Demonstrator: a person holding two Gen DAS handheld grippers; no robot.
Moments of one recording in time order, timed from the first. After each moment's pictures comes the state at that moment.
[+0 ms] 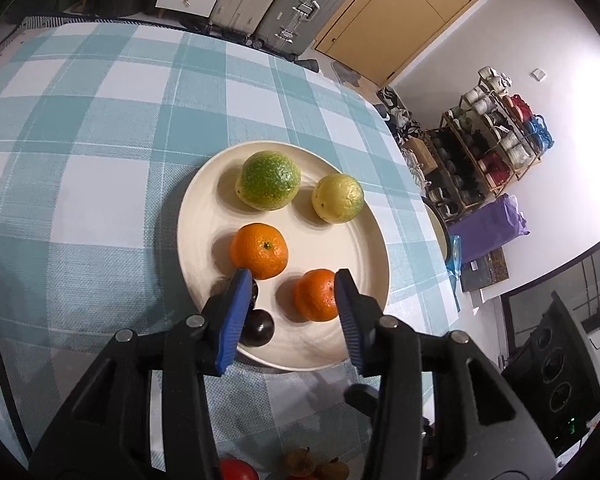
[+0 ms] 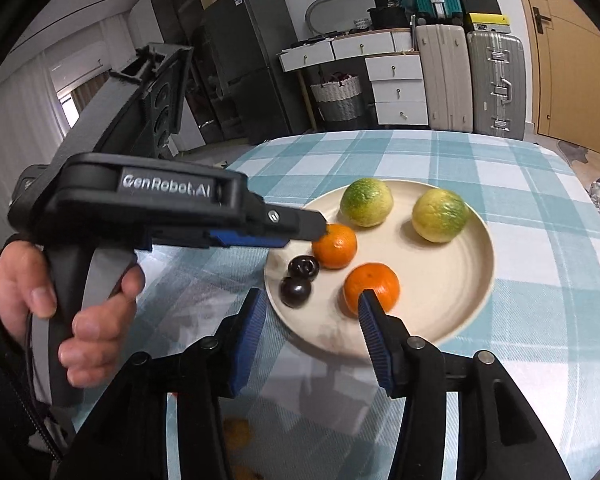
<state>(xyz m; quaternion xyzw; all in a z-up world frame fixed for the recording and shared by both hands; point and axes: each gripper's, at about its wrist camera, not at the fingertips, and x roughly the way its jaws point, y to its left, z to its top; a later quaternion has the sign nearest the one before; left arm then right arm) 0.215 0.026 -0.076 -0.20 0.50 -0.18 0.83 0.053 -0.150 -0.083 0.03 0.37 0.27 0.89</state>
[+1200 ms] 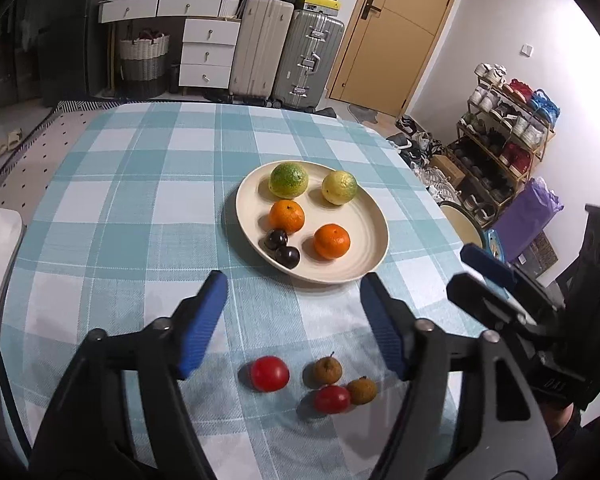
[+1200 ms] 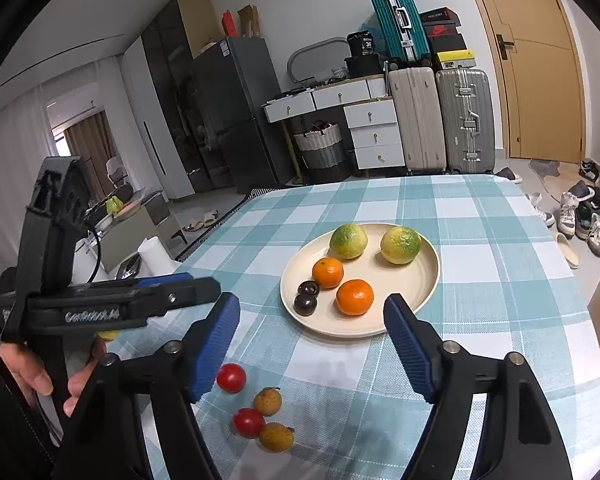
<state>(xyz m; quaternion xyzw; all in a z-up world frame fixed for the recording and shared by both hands) 0.062 0.037 -0.013 -0.09 0.40 -0.12 0.90 -0.016 -0.181 -0.031 0.07 0.30 0.24 0.92</state>
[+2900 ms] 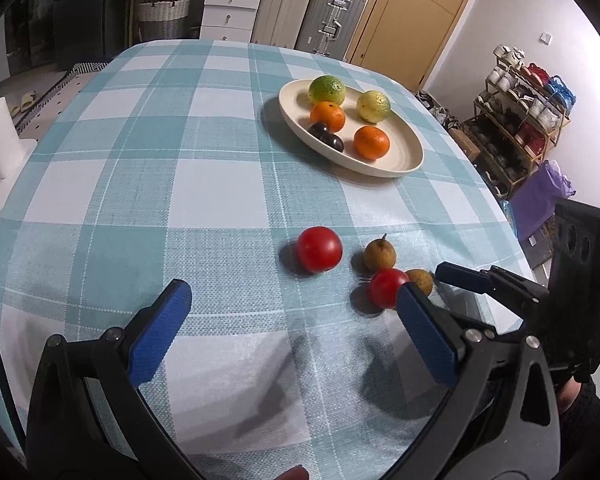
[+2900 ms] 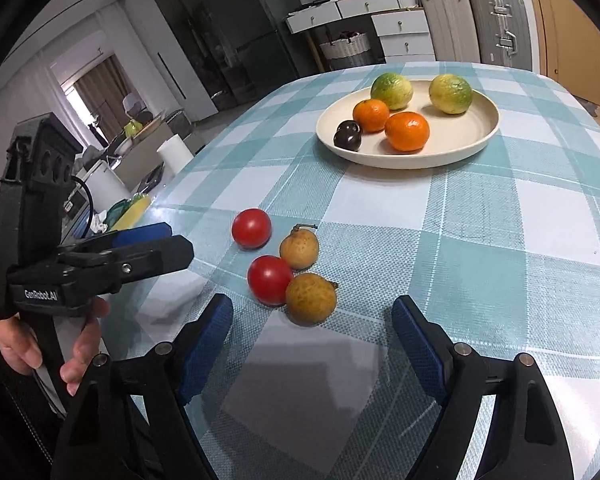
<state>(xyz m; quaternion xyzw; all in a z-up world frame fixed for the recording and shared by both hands) 0.002 0.065 -0.090 -0.09 0.45 -0.09 0.88 -0.046 -0.152 -0.125 0.05 0.45 0.30 0.84</state>
